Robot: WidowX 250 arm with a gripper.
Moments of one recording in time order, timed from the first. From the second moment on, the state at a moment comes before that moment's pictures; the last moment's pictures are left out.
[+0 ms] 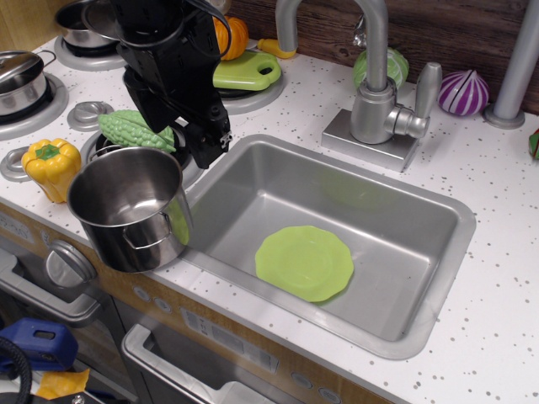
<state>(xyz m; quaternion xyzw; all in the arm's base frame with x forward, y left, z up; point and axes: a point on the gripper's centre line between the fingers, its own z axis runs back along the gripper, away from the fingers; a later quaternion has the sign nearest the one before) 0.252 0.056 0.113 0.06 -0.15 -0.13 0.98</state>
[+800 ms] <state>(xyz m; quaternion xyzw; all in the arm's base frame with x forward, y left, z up) 0.266 0.073 0.093 0.09 -0.17 -0.01 0.98</state>
